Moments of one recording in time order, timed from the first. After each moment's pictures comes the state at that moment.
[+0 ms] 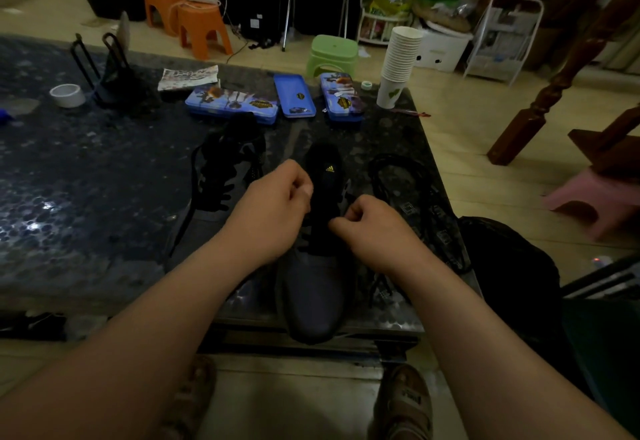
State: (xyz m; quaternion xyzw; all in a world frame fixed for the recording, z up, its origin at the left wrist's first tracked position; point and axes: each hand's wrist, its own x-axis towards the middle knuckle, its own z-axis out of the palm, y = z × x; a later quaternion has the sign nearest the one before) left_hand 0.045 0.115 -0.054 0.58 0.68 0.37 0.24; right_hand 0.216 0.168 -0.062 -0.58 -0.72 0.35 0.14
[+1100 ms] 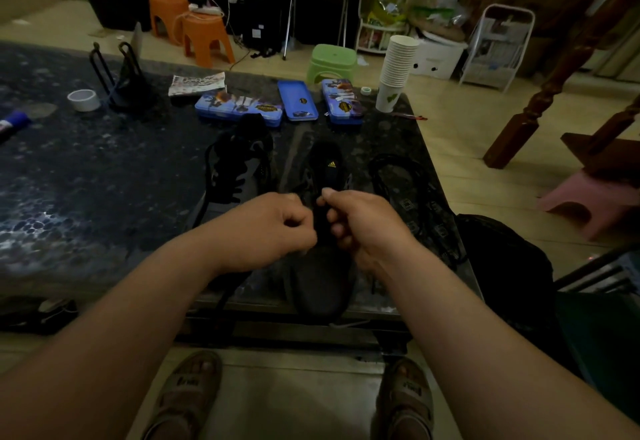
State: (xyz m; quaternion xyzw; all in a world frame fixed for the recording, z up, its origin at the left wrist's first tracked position) left_hand 0.030 0.069 -0.030 0.66 0.61 0.24 0.37; right_hand 0.190 0.138 -0.047 -0.51 -0.48 0.65 0.31
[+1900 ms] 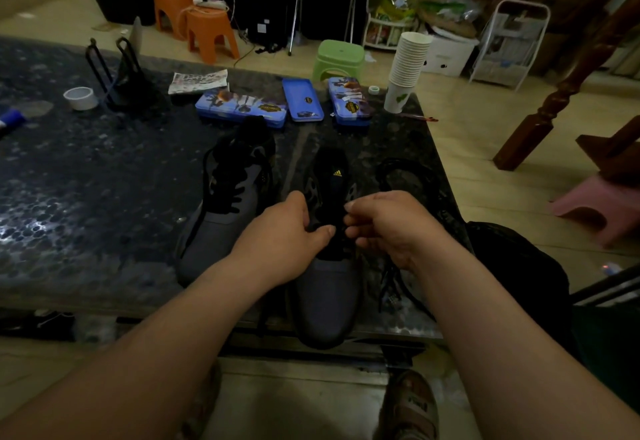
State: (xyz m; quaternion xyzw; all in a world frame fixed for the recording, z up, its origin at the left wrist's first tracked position) left_hand 0.051 0.104 -0.071 0.57 0.76 0.24 0.21; right_hand 0.205 0.181 -0.049 -0.56 -0.51 0.60 0.24
